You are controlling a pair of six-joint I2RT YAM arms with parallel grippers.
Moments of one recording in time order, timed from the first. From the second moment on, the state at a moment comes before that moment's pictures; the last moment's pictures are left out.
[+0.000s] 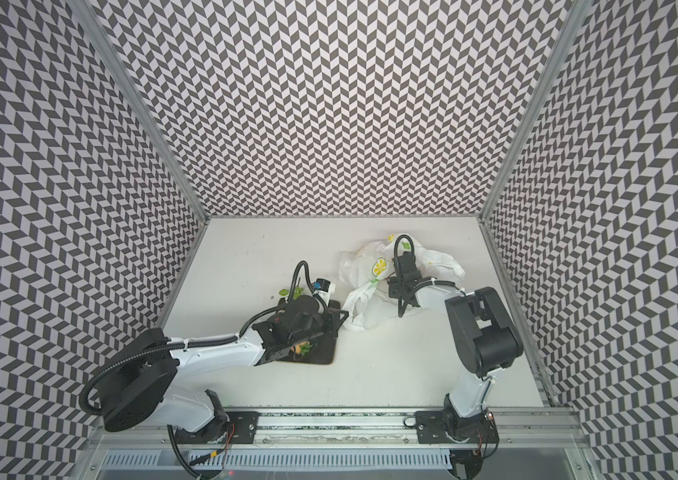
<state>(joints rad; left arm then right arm) -0.92 1.46 0.67 0.28 -0.01 -0.65 0.31 1.75 0.93 -0.14 0.16 0.39</state>
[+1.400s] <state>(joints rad) -0.92 1.47 0.68 0.33 -0.02 -0.69 0.53 0.81 0.63 -0.42 -0.13 0.52</state>
